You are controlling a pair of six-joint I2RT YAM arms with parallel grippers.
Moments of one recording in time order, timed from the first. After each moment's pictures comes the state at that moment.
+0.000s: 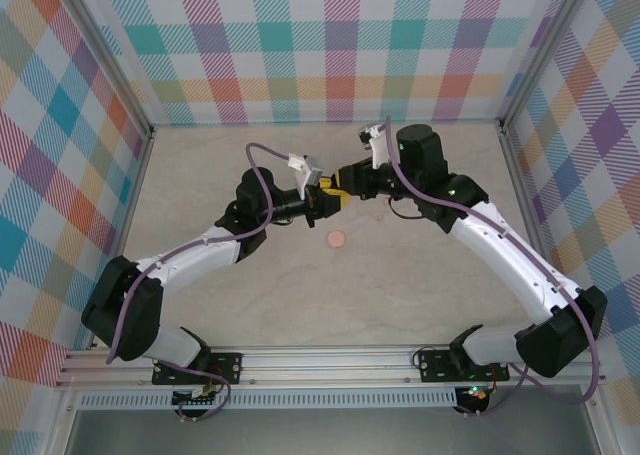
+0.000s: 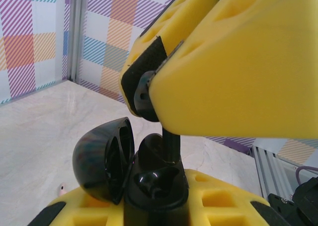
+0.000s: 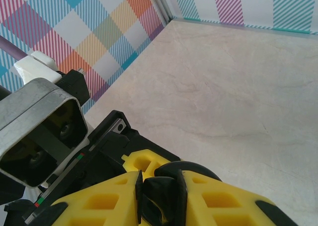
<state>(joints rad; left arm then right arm) -0.60 1.45 0.90 0.52 0.65 -0.22 0.59 1.33 1.35 -0.47 -0.40 0.28</state>
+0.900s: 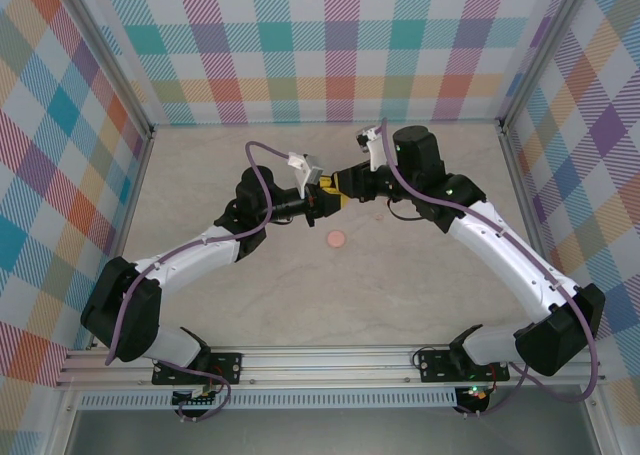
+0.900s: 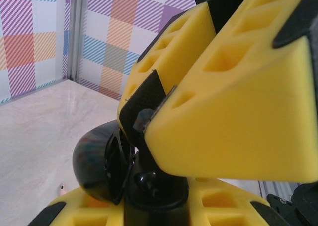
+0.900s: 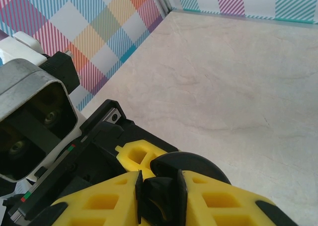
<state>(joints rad) -0.60 1.44 0.91 0.49 0.65 -0.22 0.60 1.33 1.35 -0.49 -0.39 0.28</state>
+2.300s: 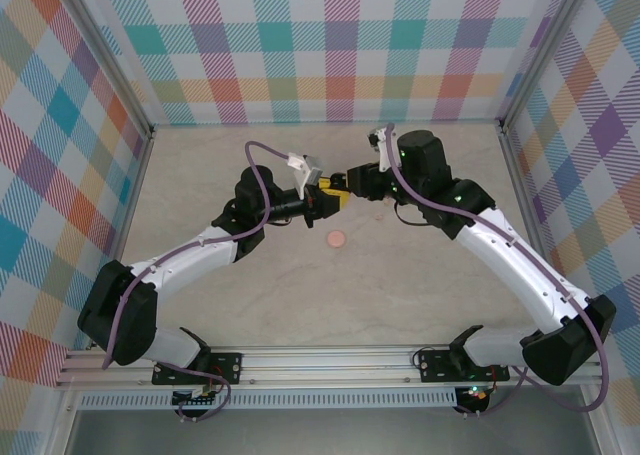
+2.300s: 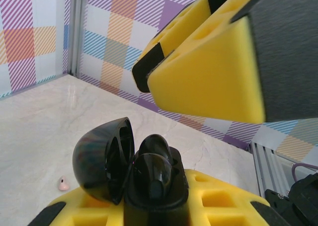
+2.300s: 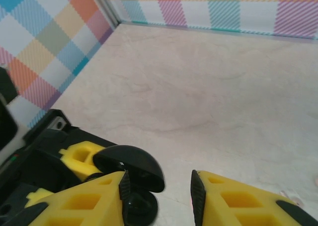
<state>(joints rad) -0.61 1.42 0.92 0.44 0.64 -0.21 0.61 1.28 1.35 -0.57 -0.13 0.30</state>
